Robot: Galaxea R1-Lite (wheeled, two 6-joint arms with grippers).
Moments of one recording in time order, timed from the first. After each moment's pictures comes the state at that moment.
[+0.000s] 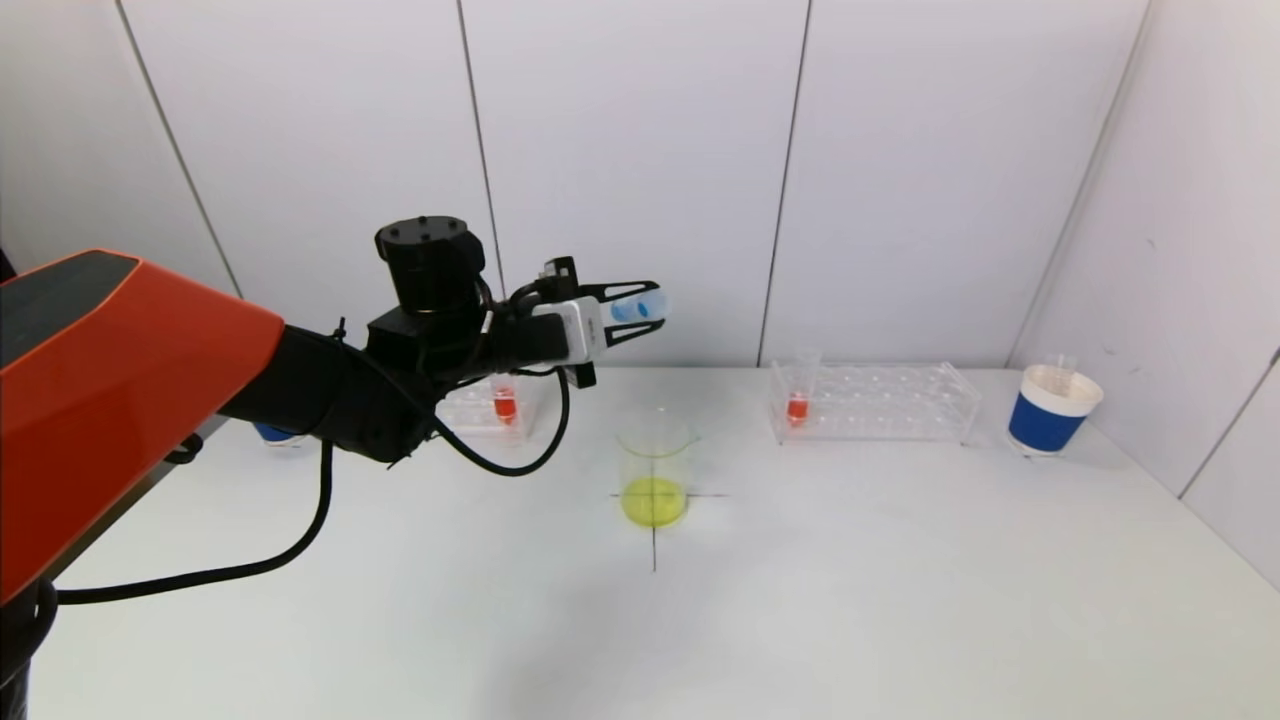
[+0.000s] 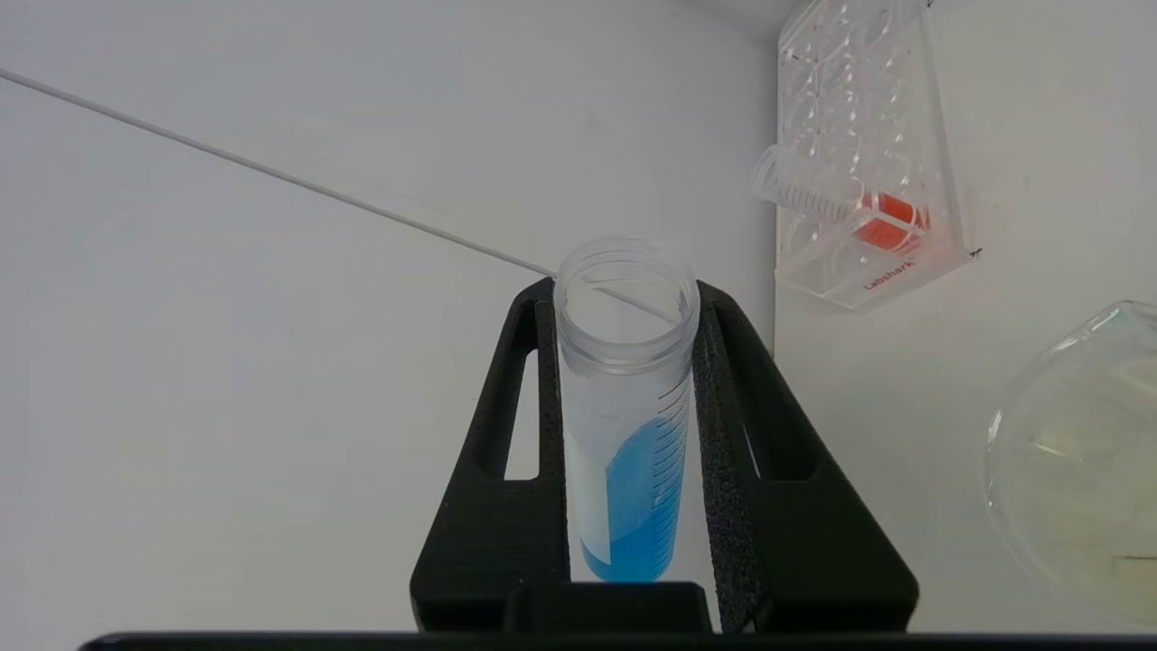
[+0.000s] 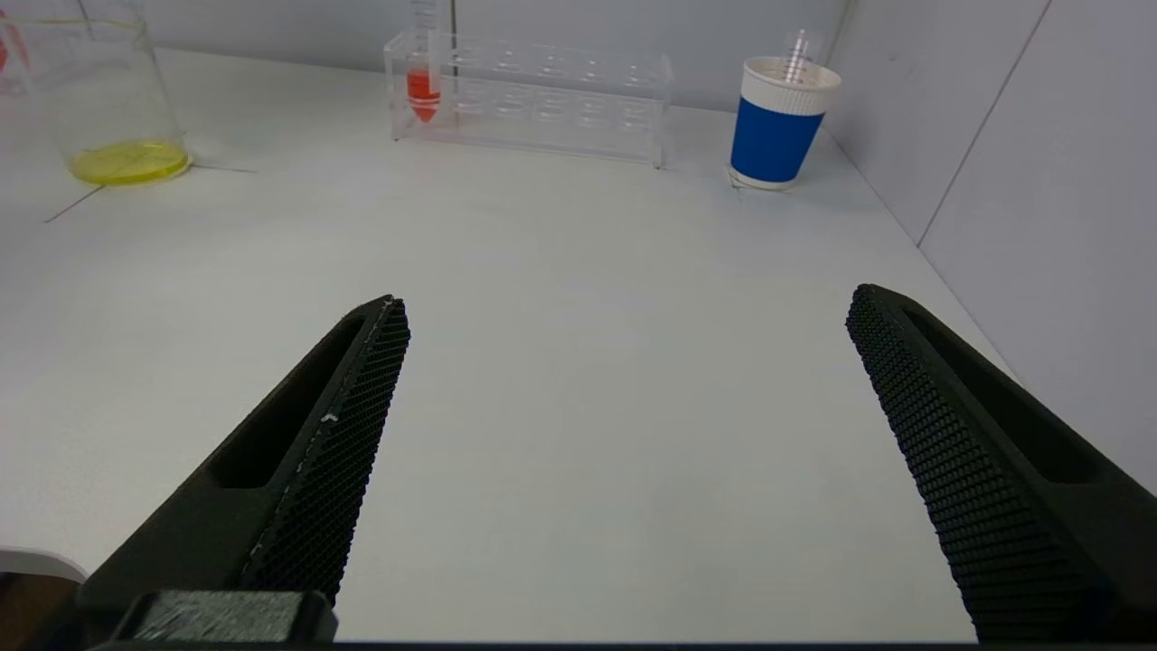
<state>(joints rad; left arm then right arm) -0.39 2.11 -1.27 -0.94 -0.80 1.10 -0.01 0.00 0.00 0.01 0.03 -0.09</state>
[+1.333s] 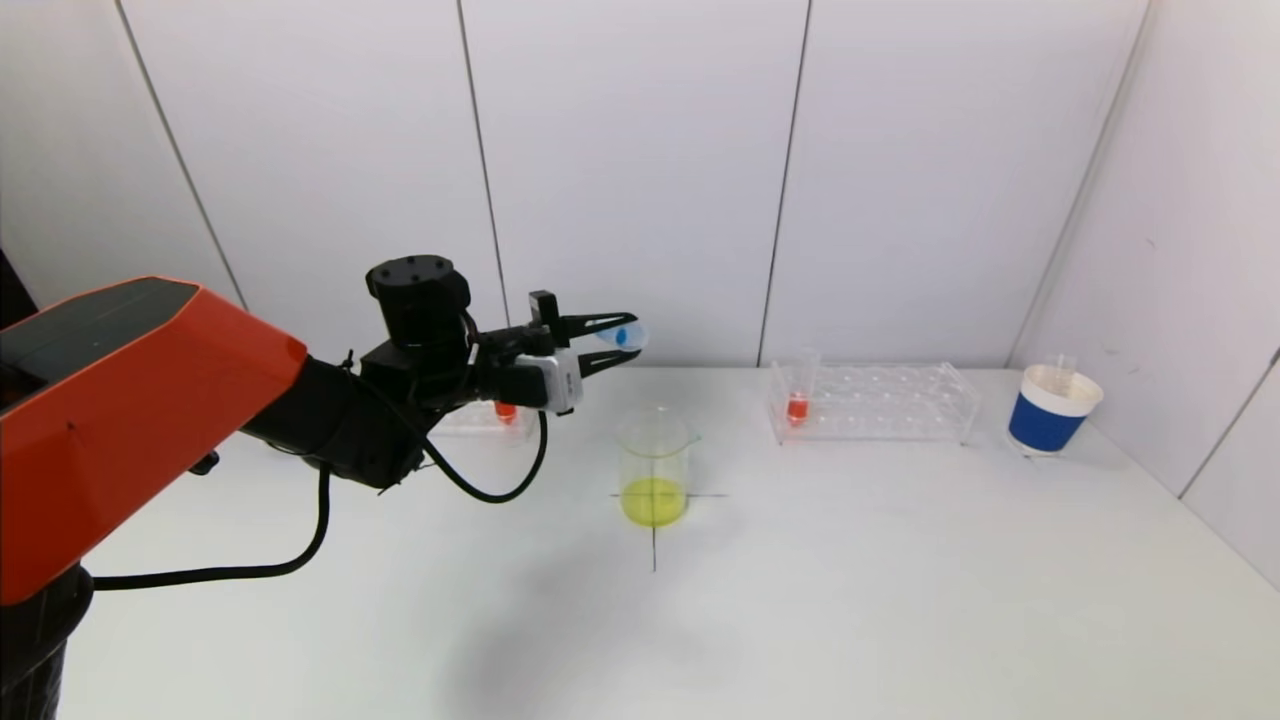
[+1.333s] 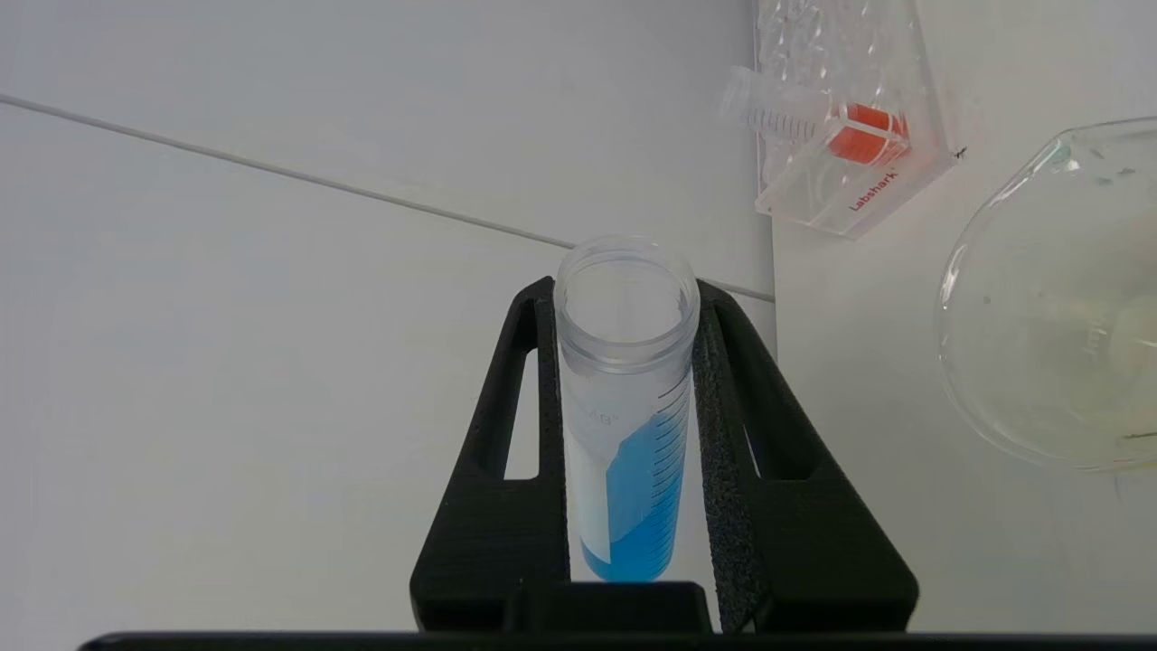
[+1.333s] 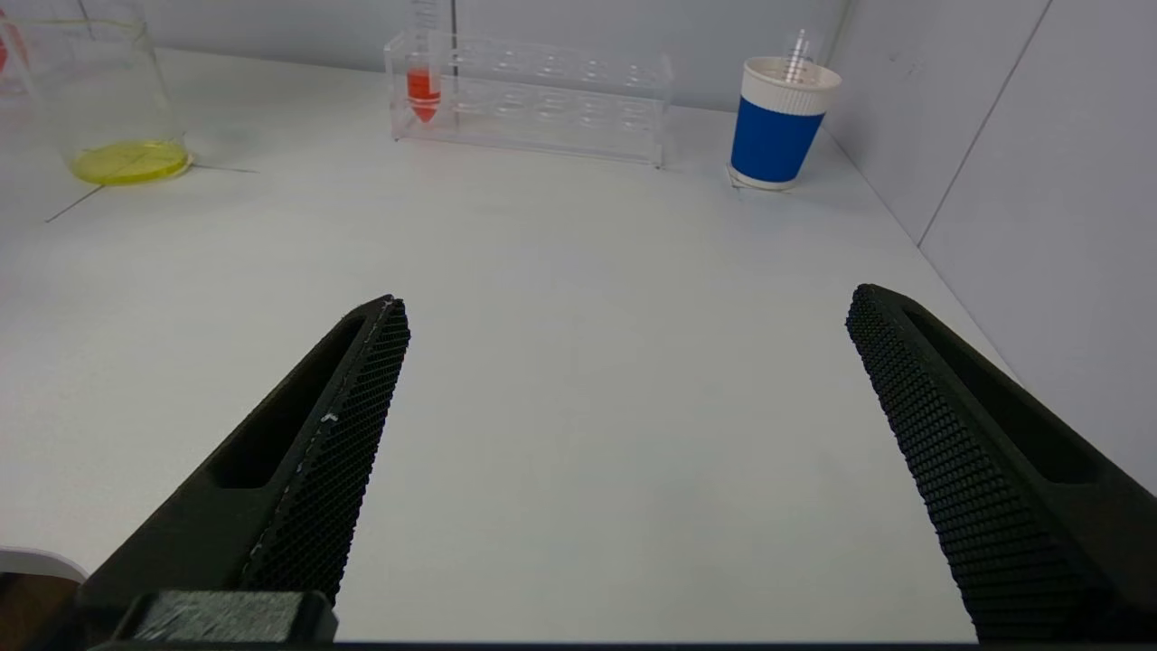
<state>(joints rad) -0.34 2.16 -1.18 -1.06 -0.86 1.23 -0.01 0.00 0.00 0.01 0.03 -0.09</state>
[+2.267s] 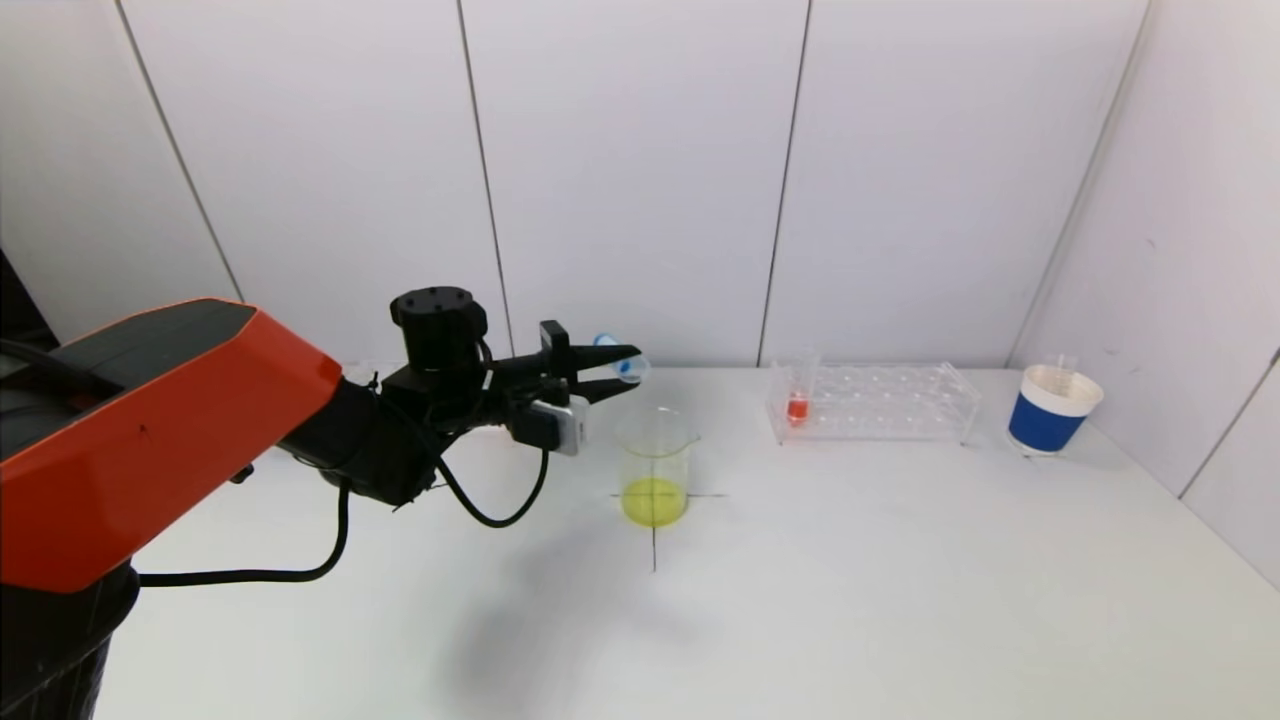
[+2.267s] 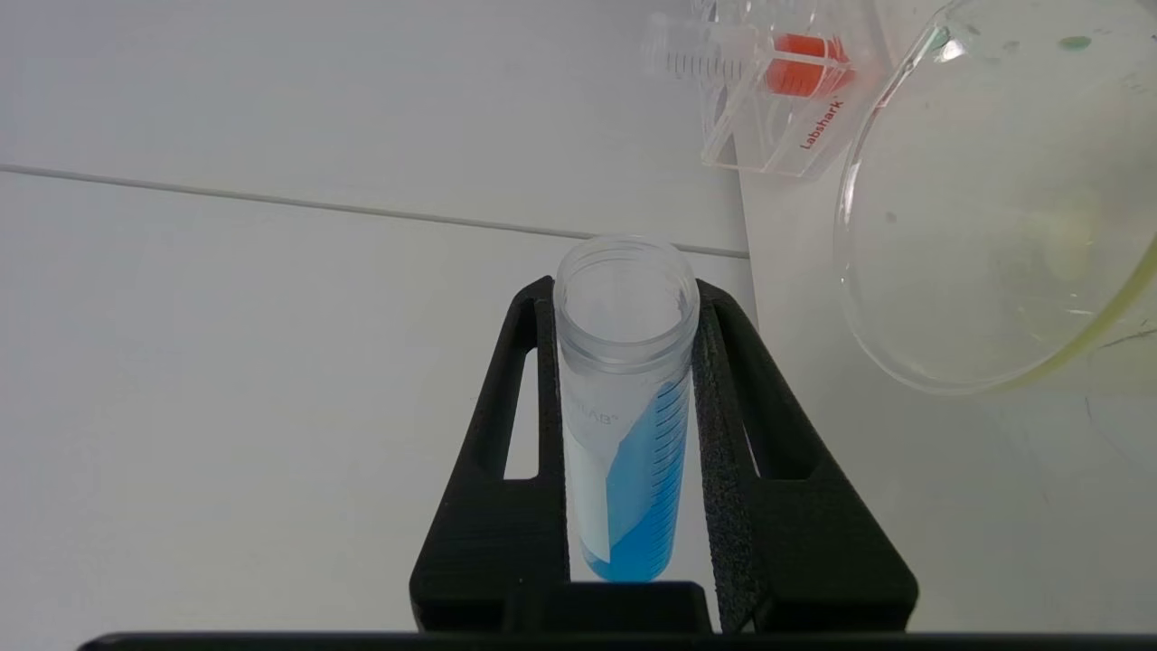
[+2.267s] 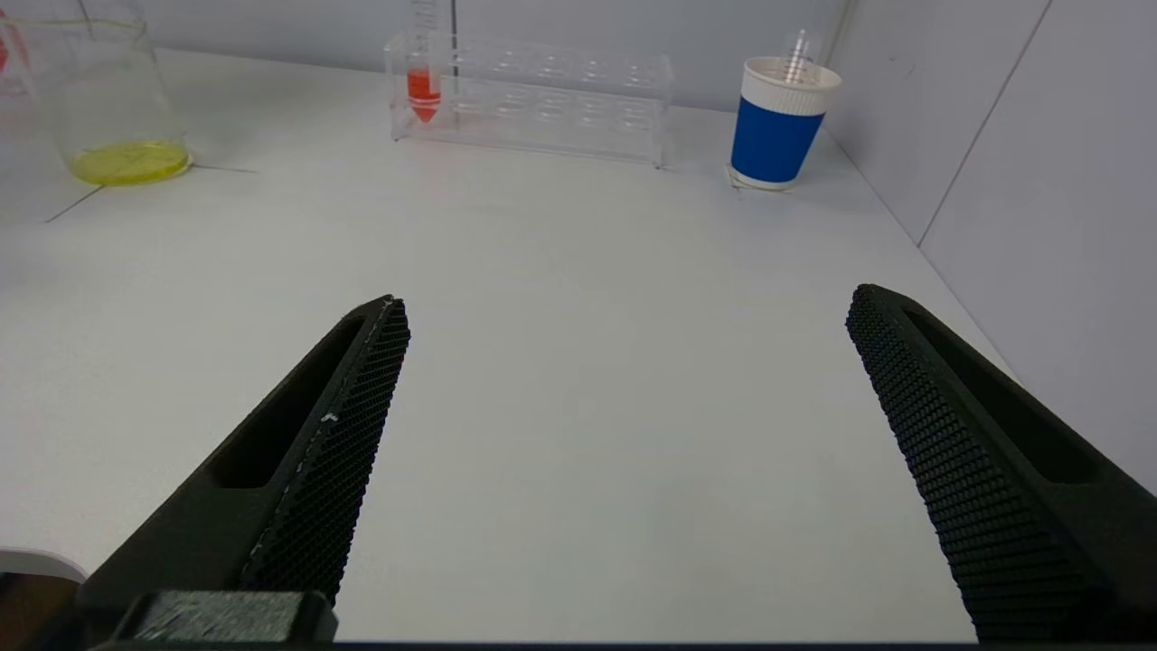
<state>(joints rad) -0.34 2.23 -1.17 -1.06 -0.85 1.42 -0.01 0.00 0.00 0.01 0.03 -0.09</state>
